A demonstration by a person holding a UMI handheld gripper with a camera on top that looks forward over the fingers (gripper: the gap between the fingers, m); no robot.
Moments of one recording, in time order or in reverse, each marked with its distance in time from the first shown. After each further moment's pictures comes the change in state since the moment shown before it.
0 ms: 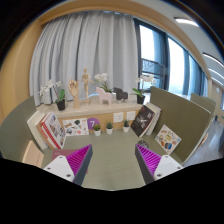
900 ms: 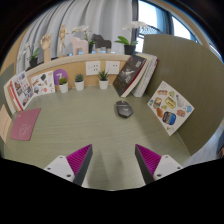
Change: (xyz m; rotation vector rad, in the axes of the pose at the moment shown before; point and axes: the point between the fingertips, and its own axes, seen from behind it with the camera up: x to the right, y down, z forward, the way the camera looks) arm 0.188 0.219 0.200 -0.286 -0.003 -0.065
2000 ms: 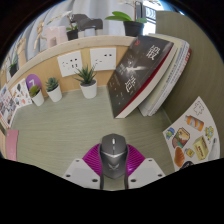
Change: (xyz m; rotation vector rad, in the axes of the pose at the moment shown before) arm 0.040 -0.102 0.199 -0.145 -0.090 -0.007
